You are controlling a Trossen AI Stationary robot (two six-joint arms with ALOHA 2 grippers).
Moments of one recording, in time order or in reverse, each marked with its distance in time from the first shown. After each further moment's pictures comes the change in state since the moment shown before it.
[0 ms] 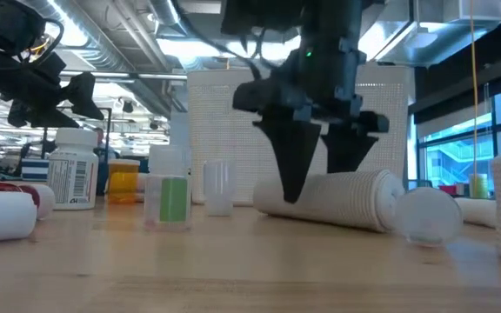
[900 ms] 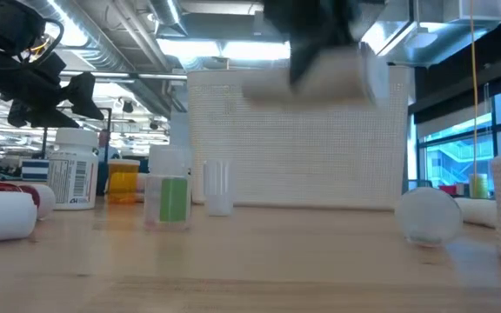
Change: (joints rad) left arm 0.000 0.000 0.000 0.000 0.000 0.000; right arm -0.036 -0.302 0.055 -0.056 -0.004 -0.185
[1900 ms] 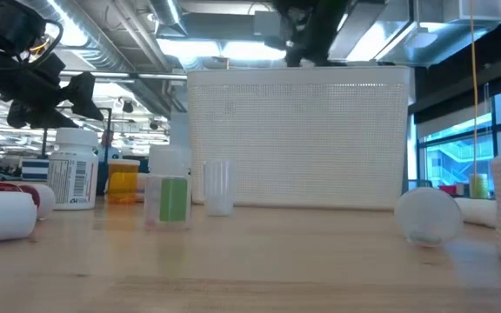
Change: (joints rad) left arm 0.000 0.000 0.000 -0.008 -0.002 -0.027; right arm -0.567 -0.068 0.025 0.046 0.213 0.036
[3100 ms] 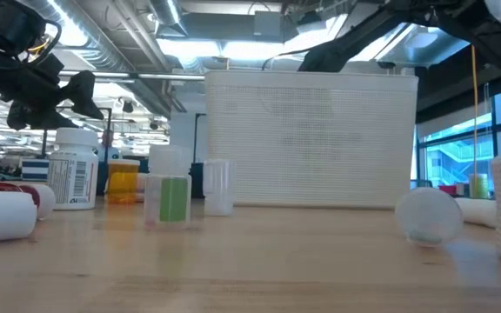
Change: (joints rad) left arm 0.000 0.000 0.000 0.000 0.002 -0.054; right arm -0.299 0.336 0.007 -0.080 -0.114 -0.138
